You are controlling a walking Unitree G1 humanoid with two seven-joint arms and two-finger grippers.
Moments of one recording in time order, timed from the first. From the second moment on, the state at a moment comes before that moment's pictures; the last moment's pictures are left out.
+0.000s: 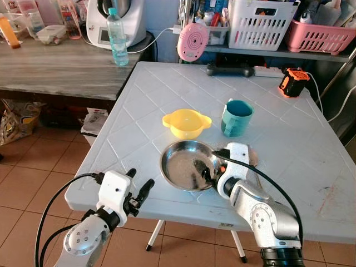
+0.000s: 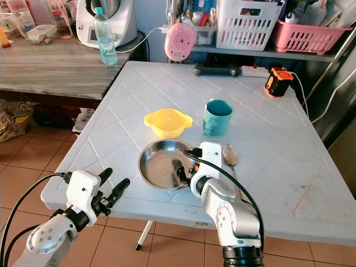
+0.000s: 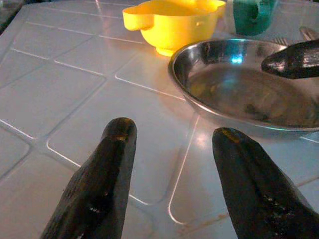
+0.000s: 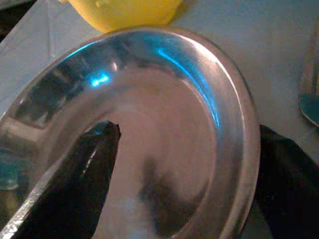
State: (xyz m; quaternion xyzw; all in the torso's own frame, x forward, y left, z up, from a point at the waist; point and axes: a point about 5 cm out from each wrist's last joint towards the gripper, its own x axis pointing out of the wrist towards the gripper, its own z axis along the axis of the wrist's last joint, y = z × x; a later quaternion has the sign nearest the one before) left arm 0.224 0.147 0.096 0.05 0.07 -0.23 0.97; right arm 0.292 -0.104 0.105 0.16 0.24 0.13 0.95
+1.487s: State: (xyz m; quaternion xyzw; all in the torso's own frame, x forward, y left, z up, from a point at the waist) left arm 0.223 0.143 0.097 0.04 0.07 -0.24 0.97; right arm 0.293 -0.114 0.106 0.14 0.26 0.10 0.95
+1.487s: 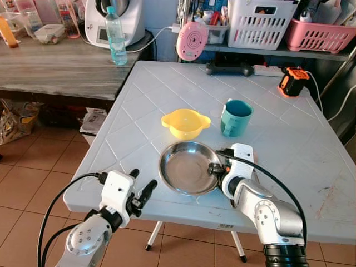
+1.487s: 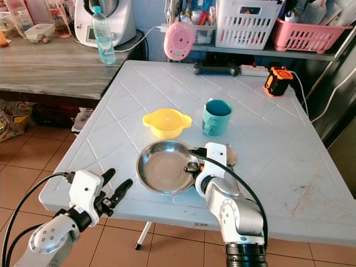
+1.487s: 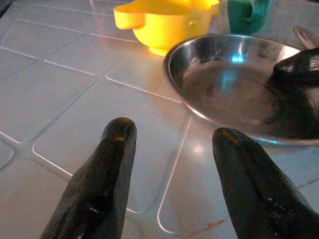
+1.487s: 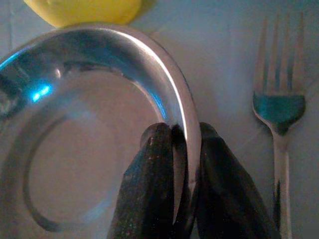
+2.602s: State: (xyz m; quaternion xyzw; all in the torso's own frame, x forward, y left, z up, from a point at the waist) left arm 0.253 0.178 0.117 0.06 0.01 -0.08 1.00; right arm 0.267 -0.139 0.150 0.25 0.08 0.12 0.96
